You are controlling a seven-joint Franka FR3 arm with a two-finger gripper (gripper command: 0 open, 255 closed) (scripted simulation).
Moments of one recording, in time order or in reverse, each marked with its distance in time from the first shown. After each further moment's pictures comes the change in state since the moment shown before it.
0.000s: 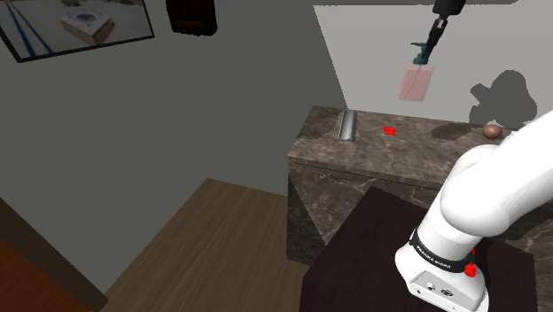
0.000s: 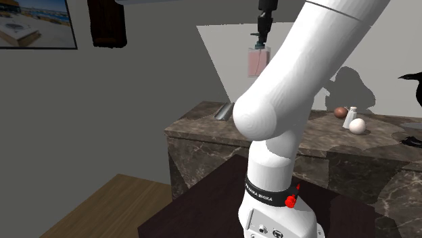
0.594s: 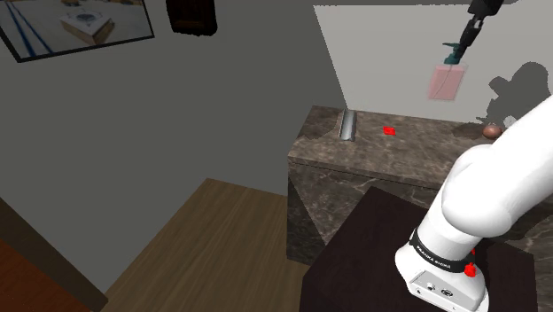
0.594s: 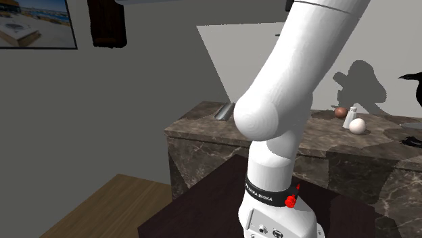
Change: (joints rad) arm 0.028 0.108 -0.272 0.141 0.046 -0.004 -0.262
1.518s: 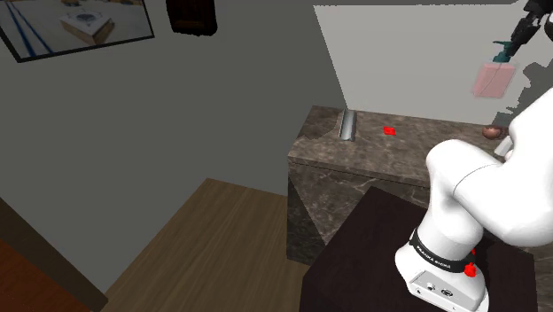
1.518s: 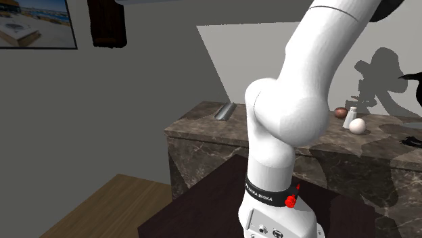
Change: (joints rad) arm 0.827 -0.177 -0.904 0.546 -0.171 -0.172 -0.232
